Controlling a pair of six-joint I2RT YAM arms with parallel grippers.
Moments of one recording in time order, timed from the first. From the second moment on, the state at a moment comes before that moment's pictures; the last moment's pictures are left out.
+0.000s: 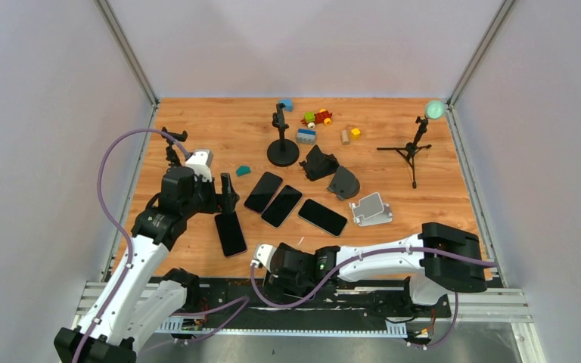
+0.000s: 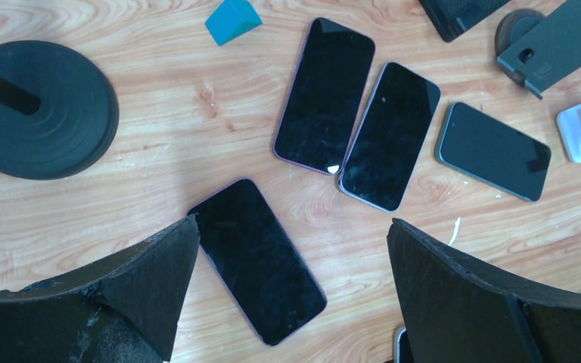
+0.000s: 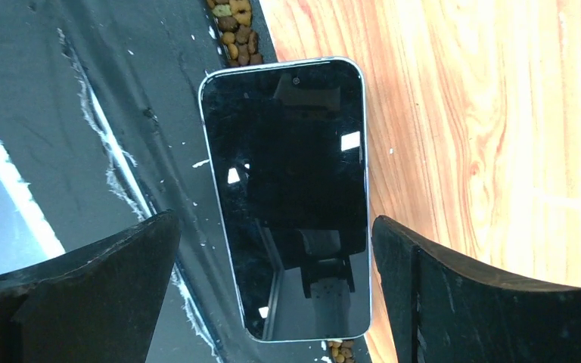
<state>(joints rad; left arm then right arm) -0.29 0.77 0.74 -0.56 0.08 -0.25 1.46 1.56 0.86 -0.28 0.08 0.20</state>
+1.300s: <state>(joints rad) -0.29 0.73 0.75 -0.61 0.06 -0.22 1.14 1.57 0.89 -0.31 0.10 0.20</state>
